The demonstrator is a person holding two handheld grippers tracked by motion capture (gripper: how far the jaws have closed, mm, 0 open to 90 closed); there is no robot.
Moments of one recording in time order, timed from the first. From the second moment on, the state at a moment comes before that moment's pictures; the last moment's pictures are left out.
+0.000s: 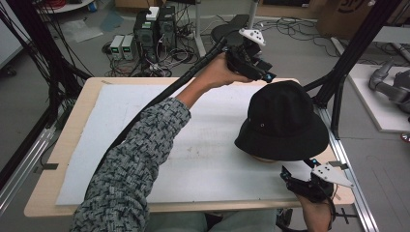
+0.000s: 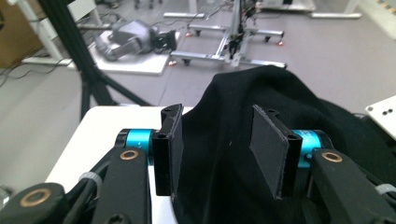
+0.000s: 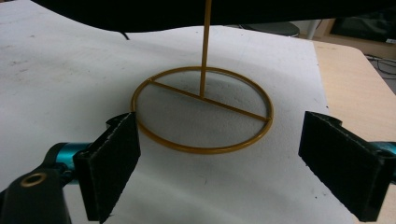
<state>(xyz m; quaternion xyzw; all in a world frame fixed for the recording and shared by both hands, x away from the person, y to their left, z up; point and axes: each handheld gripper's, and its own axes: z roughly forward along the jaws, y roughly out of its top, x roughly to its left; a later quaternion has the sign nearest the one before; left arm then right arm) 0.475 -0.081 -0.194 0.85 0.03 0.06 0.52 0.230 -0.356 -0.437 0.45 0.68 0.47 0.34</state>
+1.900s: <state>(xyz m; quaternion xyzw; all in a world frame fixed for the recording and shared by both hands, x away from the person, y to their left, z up) 0.378 0.213 -0.281 0.77 0.26 0.24 0.52 0.232 -0.349 -0.435 0.45 0.67 0.49 0.32</state>
